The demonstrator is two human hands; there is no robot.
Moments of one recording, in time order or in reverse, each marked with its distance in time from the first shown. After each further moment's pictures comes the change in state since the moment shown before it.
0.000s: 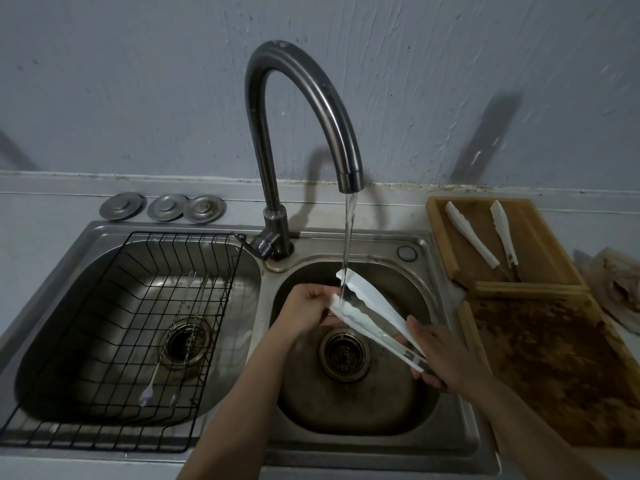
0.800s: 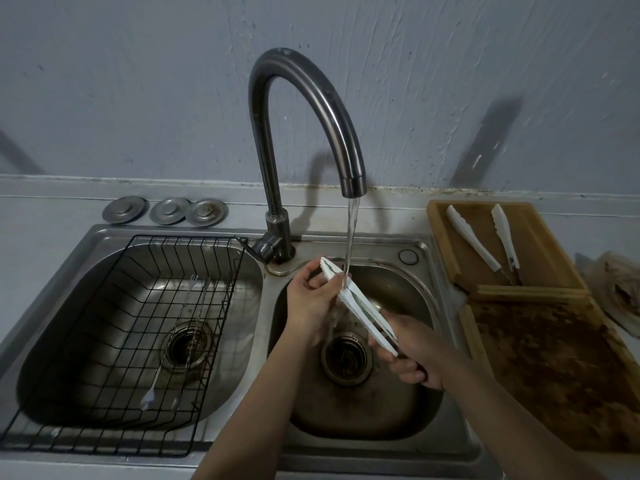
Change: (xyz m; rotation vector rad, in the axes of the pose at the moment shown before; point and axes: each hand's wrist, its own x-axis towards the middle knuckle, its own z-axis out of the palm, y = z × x) left_hand 0.004 0.007 0.015 -0.428 0.178 0.175; right_hand 0.019 -0.033 0.025 0.313 -0.241 0.228
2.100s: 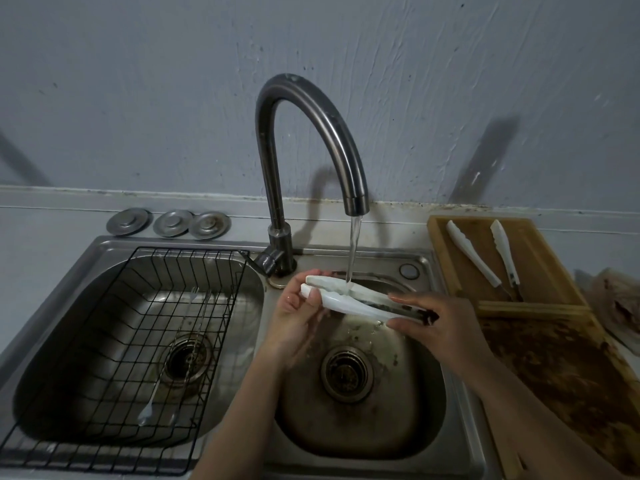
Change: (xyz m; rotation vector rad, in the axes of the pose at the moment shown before) left_hand -0.006 0.013 -0.029 -0.166 -0.323 0.117; right_hand -0.024 -0.020 -0.027 -0.707 0.518 -0.830
